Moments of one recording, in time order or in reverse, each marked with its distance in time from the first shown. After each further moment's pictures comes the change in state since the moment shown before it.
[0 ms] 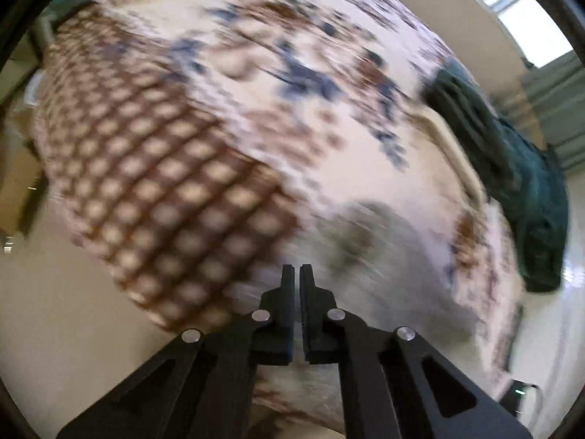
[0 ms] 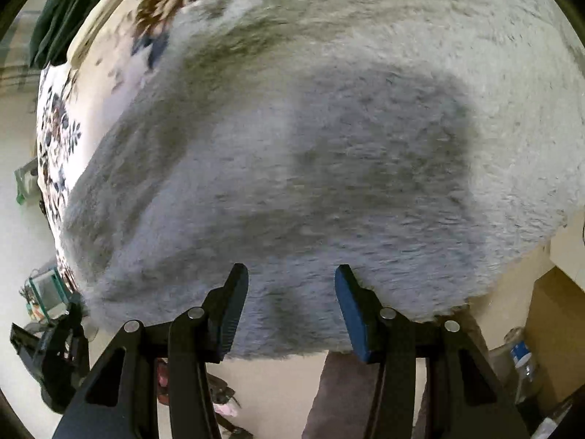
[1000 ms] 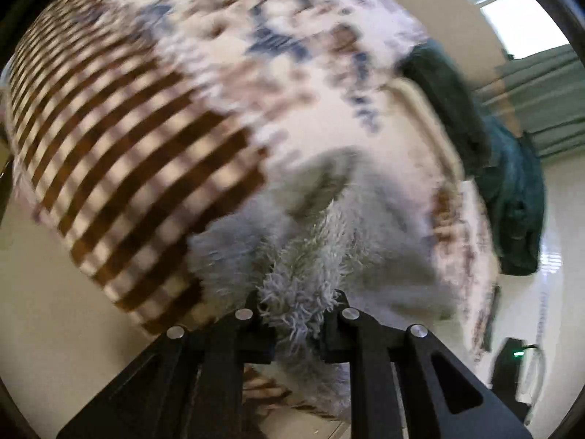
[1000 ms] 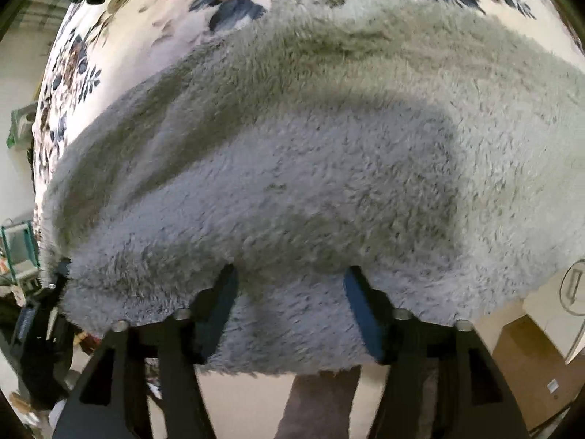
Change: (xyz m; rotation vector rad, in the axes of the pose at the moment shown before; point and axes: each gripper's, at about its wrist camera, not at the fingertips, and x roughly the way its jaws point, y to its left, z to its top) left arm 0.029 -0.003 -0.027 0.000 0.122 -0.155; right arm 0.018 0.068 0.002 -0.203 -0.033 -0.109
